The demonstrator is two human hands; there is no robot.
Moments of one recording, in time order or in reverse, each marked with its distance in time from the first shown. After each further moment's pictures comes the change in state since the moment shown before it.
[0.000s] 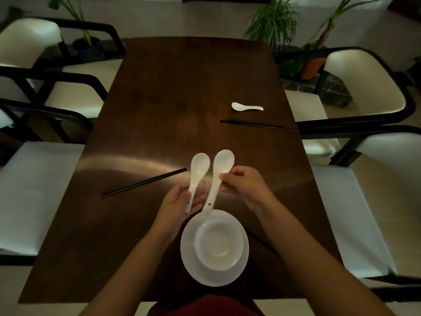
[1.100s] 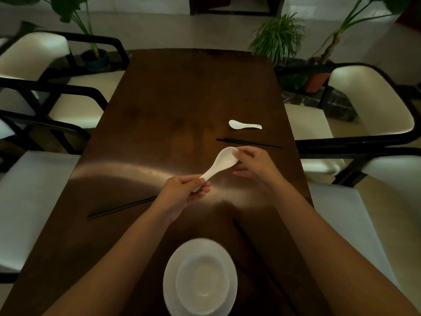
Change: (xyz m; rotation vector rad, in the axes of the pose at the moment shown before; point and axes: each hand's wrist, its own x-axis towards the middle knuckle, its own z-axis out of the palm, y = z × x) left_hand 0.061 0.073 0.056 0.011 -0.047 -0.042; right_hand 0.087 -0.069 -0.057 -0.090 -0.029 -0.162
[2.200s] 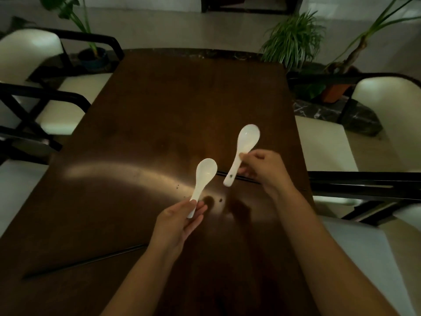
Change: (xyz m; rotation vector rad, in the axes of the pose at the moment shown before) left_hand 0.131 -0.005 0.047 -0.391 0.267 -0.161; right_hand 0.176 -0.005 -0.056 0.003 0.057 0.007
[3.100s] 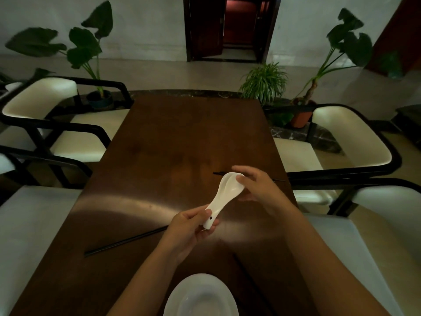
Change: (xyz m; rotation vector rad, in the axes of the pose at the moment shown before) left_hand -0.146 0.011 -0.071 0.205 -0.368 0.080; right_hand -0.203 -0.035 0.037 -0.185 -0.101 -0.144
